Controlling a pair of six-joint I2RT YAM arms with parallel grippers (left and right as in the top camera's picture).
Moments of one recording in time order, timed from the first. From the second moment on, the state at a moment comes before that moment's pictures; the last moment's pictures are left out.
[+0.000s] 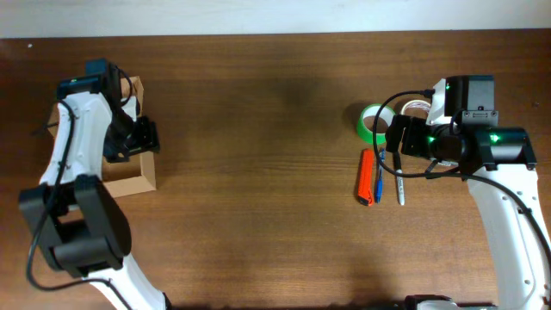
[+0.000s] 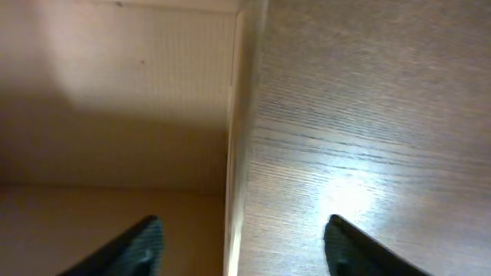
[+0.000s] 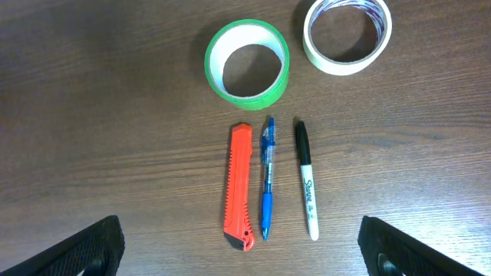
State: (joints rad) left arm 0.19 1.98 1.64 -1.23 0.03 -0.07; right arm -0.02 1.38 1.32 -1.01 -0.09 0.20
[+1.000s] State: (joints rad) left arm -0.01 2.09 2.00 -1.45 0.12 -0.08; right arm -0.05 1.38 1.34 -1.02 -0.10 0.20
